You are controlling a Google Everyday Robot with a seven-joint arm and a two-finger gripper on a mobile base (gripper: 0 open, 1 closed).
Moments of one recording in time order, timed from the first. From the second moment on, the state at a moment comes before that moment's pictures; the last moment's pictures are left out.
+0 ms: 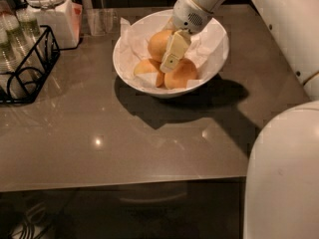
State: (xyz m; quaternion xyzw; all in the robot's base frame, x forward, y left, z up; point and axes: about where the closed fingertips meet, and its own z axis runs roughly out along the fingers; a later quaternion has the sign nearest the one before) arm 0.644 -0.033 0.921 -0.67 0.69 0.16 0.22
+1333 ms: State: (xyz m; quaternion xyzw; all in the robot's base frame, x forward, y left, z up) arm 0.632 -0.026 0.942 -0.67 0.66 0.19 0.27
